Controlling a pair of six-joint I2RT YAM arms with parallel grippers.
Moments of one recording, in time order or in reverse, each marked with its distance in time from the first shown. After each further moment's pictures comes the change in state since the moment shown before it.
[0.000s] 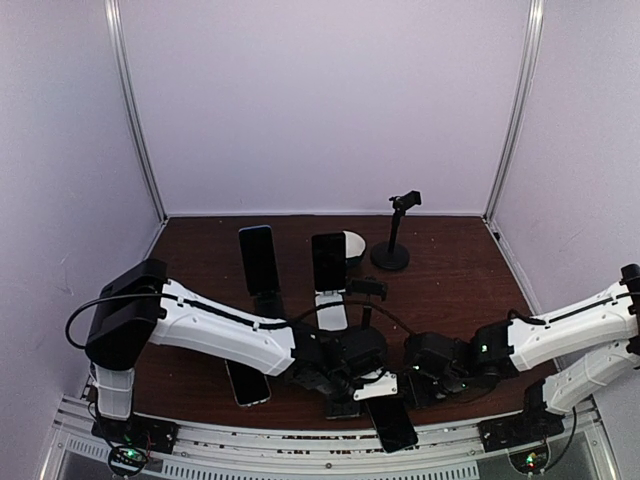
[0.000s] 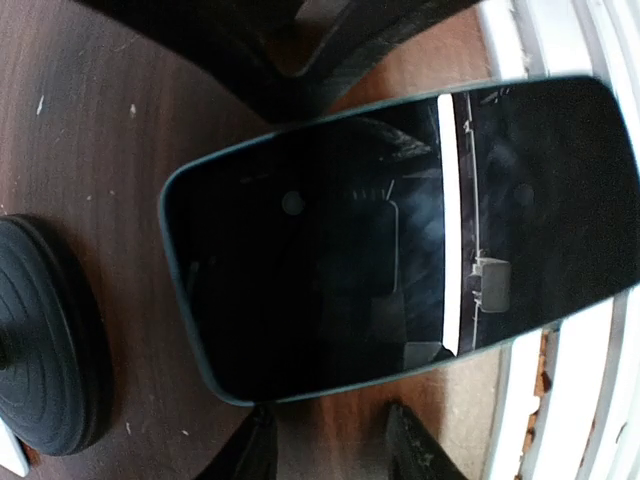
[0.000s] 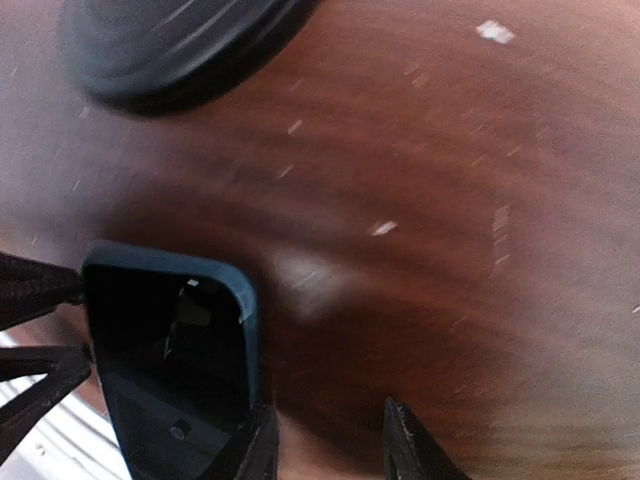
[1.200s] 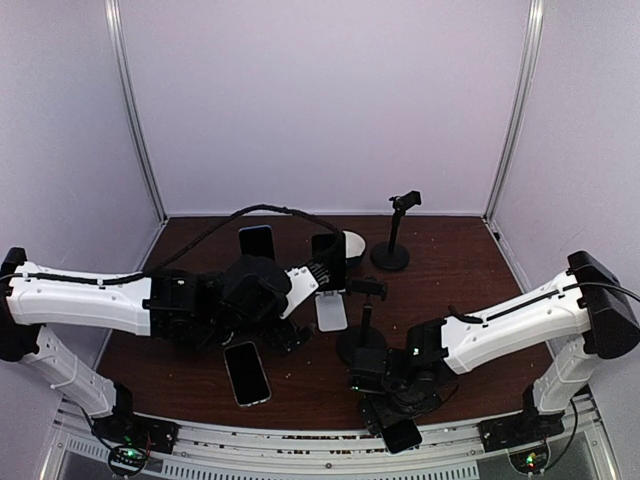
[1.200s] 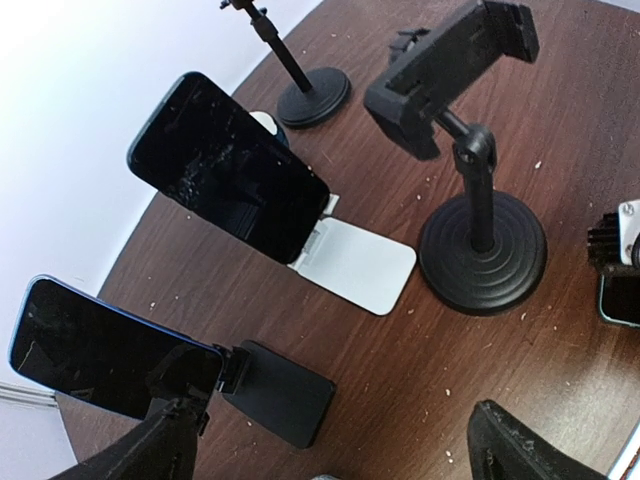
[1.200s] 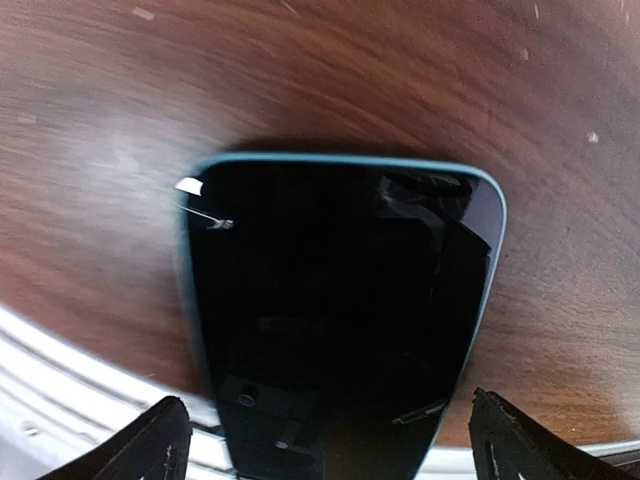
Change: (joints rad) left arm 0.112 -0.637 -0.300 0.055 -0.558 -0.200; right arm 0.130 0.357 0.431 -0.375 -0.081 0.027
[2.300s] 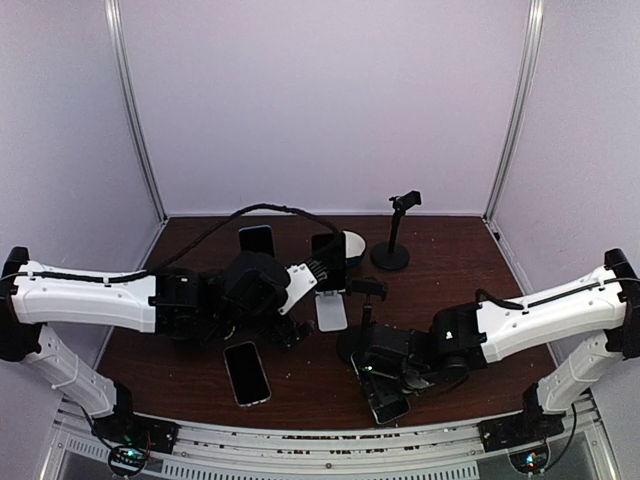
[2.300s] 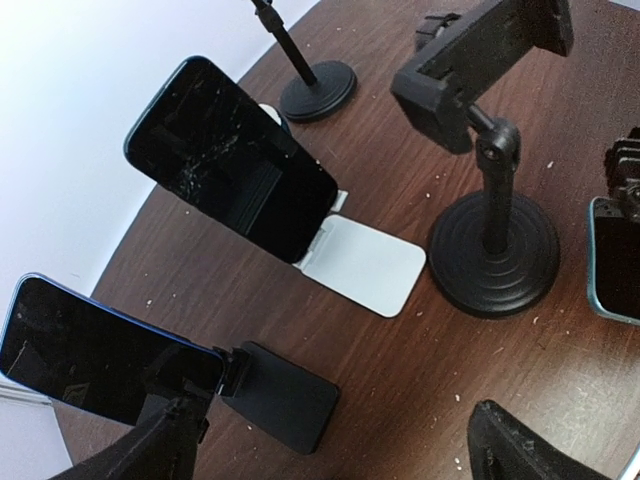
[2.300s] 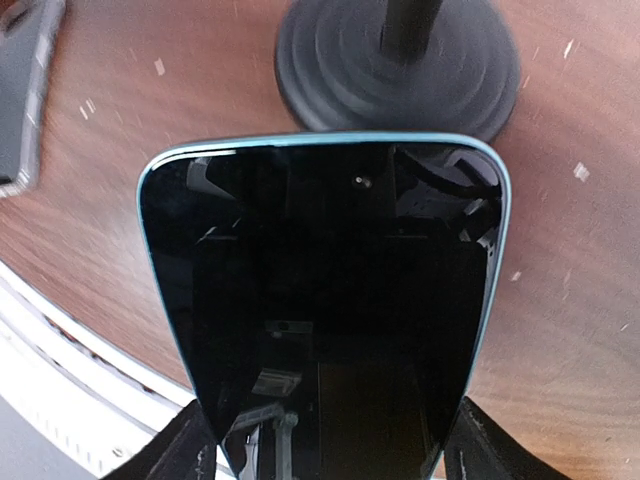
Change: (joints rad) left arm 0.036 0.013 -0.019 0.034 0.037 0.022; right arm -0.001 -0.138 -0.005 0.087 0.189 -0.044
